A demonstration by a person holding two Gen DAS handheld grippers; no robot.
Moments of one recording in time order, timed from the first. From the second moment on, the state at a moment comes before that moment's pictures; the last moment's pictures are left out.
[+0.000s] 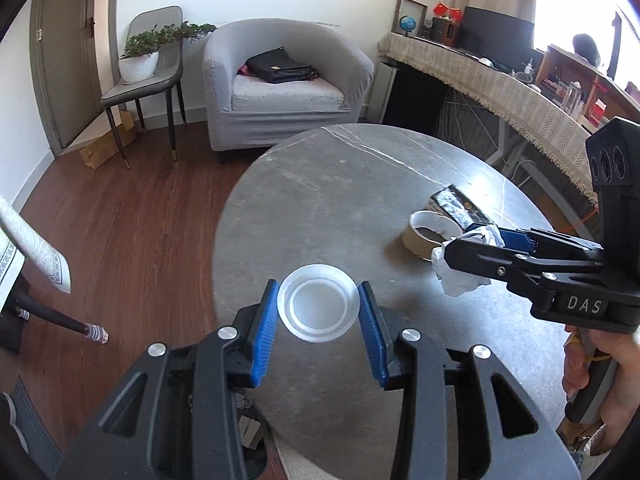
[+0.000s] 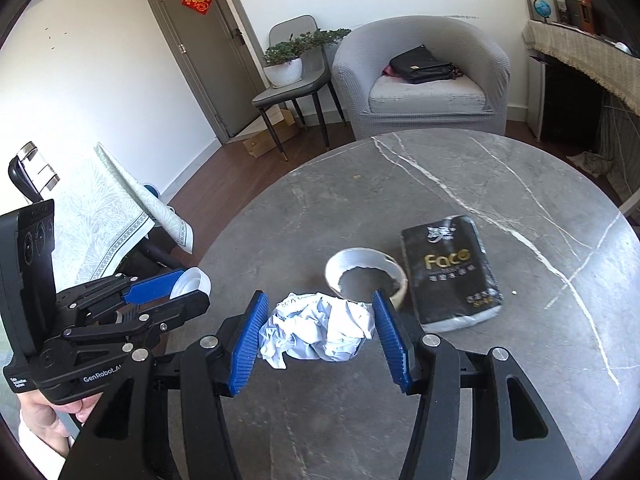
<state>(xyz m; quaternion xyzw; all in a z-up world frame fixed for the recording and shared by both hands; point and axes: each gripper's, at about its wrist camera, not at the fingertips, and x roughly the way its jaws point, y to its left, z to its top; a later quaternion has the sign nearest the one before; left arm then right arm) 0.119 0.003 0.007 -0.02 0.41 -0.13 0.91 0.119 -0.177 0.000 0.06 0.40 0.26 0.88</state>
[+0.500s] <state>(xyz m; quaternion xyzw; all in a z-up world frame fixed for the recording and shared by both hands) 0.104 0.110 -0.028 -0.04 0.44 -0.06 0.89 0.128 -0.074 0.005 0.05 0.39 0.34 0.86</state>
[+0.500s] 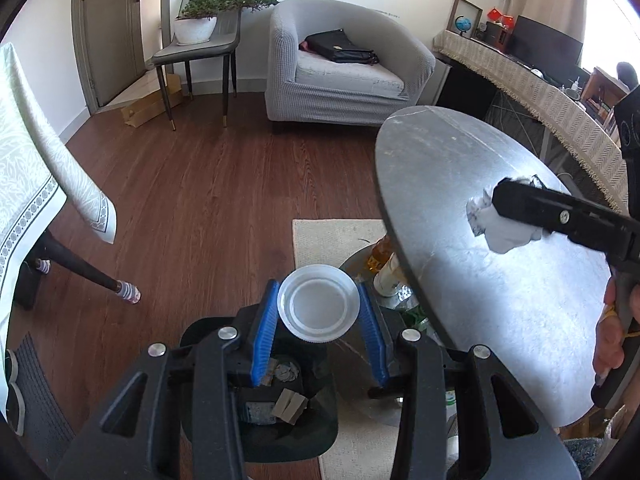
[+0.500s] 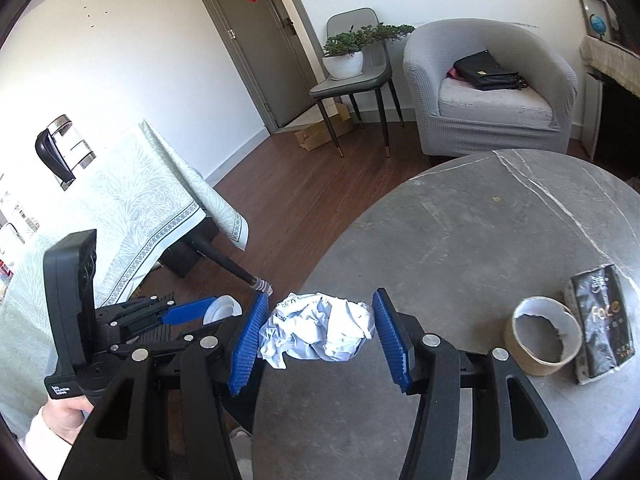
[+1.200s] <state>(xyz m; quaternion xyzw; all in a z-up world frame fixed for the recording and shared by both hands) 0.067 0.182 -0.139 -0.04 0.58 -0.05 0.81 0.117 0.039 -0.009 -0.02 0.40 0.38 0.83</state>
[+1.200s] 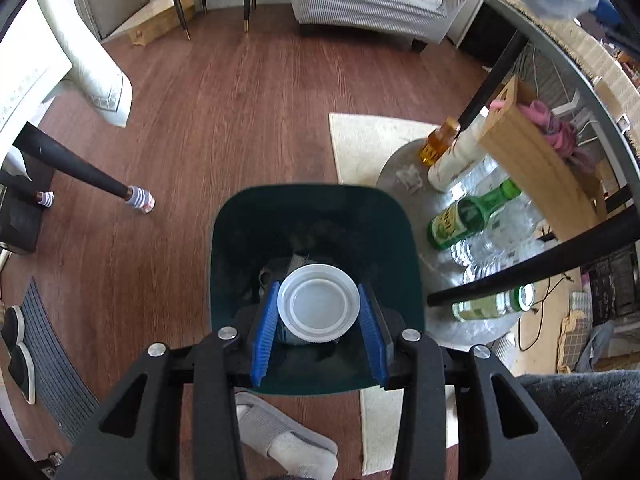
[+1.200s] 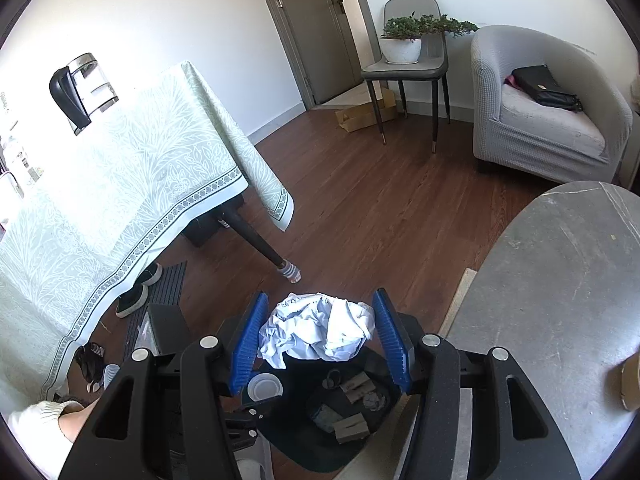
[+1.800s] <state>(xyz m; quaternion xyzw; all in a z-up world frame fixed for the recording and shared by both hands) 0.053 0.204 -0.170 -0.03 0.61 -0.05 0.79 0.123 0.092 -0.036 -0.04 0.42 0.39 0.82</state>
